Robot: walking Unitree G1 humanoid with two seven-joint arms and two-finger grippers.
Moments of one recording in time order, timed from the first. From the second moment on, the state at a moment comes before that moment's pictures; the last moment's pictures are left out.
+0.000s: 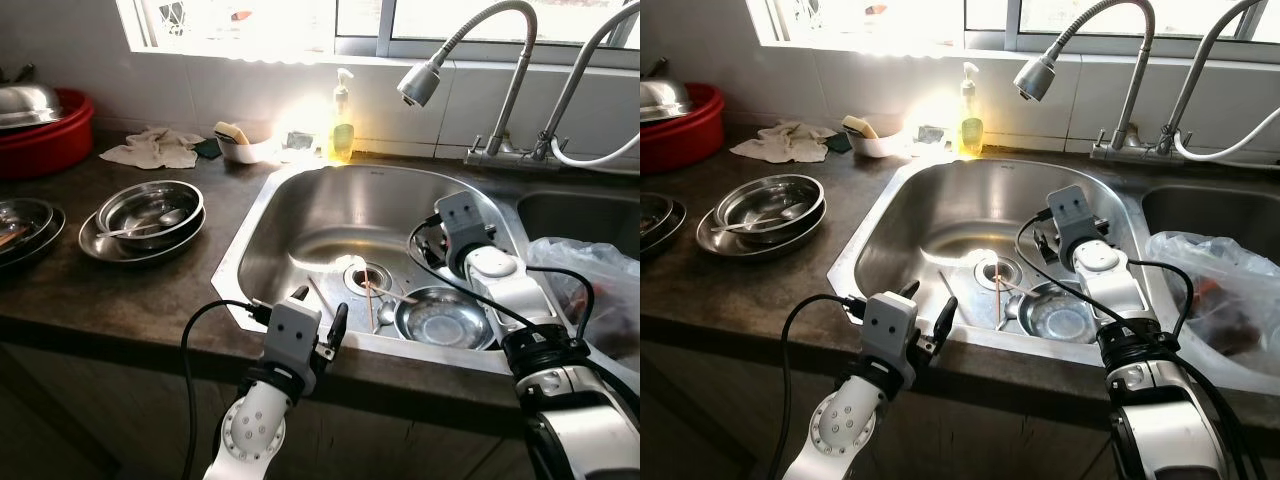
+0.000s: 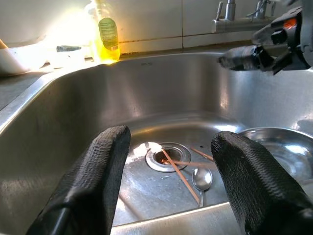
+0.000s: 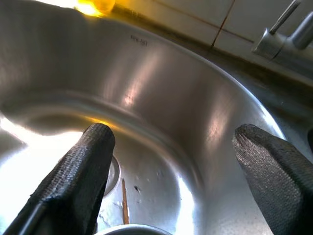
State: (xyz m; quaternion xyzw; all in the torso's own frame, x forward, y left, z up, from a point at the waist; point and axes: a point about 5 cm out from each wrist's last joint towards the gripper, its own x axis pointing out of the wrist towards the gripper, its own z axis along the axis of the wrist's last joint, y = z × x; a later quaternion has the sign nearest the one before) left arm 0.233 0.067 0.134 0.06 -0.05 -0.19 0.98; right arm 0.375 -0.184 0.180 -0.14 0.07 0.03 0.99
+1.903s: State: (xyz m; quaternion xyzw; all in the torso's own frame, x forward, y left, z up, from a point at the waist) left arm 0.241 0.071 0.135 0.04 -0.04 -0.20 0.98; right arm 0.253 -0.143 0.176 -0.02 -0.06 -0.01 1.00
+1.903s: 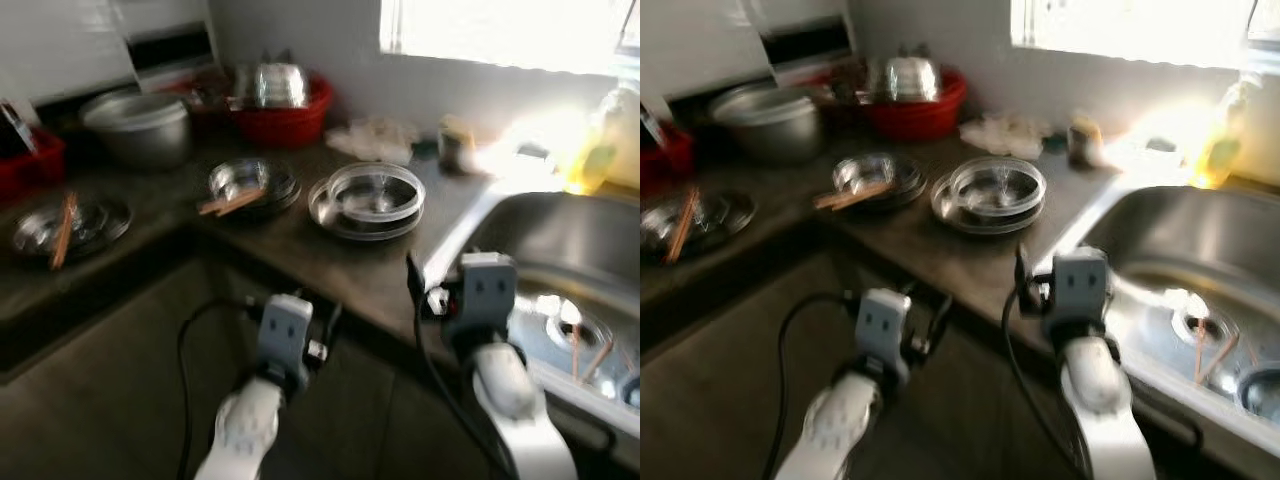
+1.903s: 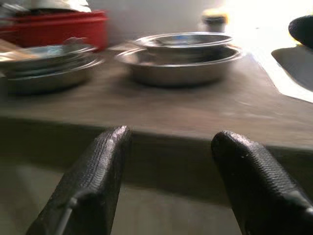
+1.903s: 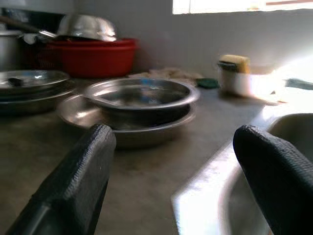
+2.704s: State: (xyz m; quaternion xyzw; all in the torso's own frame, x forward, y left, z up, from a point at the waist) left arm 0.242 0.077 0.133 0.05 -0.03 -0.18 0.98; right arm 0.282 -0.144 0.199 -0.03 -0.10 0.03 0.99
